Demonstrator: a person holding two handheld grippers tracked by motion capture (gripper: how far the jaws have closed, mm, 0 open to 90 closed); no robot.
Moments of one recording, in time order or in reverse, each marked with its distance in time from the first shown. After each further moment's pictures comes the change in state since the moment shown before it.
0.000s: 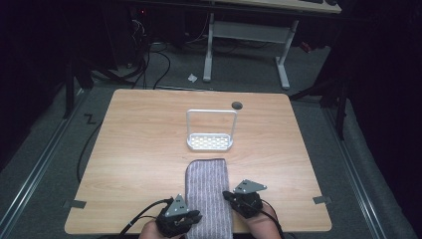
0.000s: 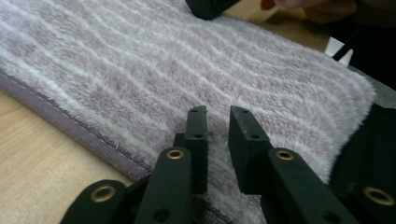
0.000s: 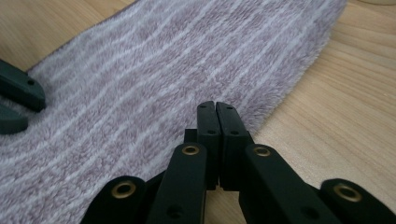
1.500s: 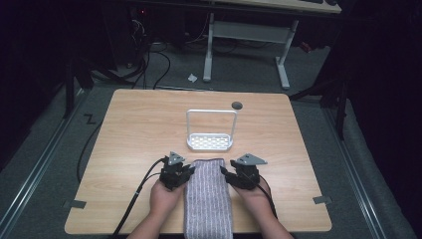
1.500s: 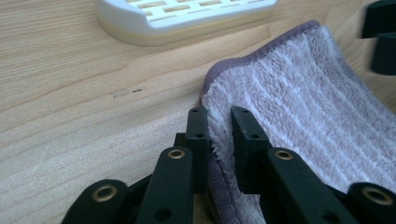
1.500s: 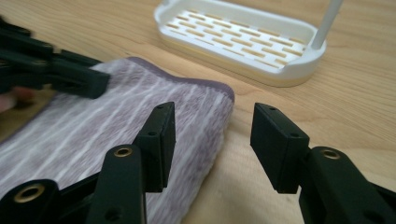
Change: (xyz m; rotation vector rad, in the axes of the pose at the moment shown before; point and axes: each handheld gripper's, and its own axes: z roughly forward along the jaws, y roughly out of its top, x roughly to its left) left arm 0.104 0.054 0.039 -0.078 0.312 -0.271; right arm -0.045 0.051 0.033 -0.089 -0.143 0.113
